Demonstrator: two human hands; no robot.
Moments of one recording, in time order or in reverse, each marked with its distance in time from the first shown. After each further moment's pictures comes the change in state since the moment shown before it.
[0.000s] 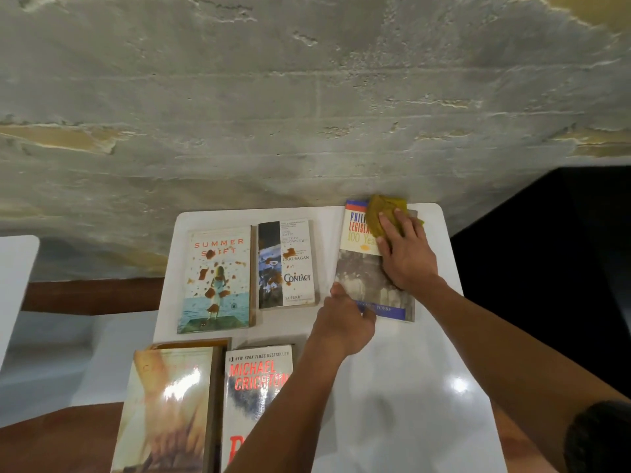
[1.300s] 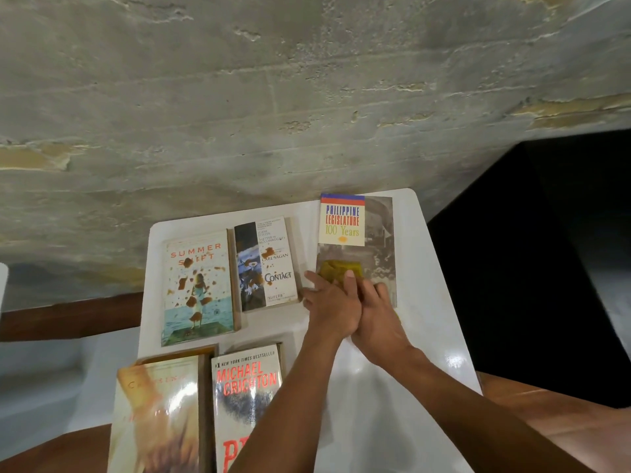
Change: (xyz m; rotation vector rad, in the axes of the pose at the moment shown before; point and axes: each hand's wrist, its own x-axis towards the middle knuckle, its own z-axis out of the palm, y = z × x) left_hand 0.017 0.016 0.026 -0.202 0.084 -0.187; right_hand -0.131 -0.039 0.034 0.180 0.111 -0.172
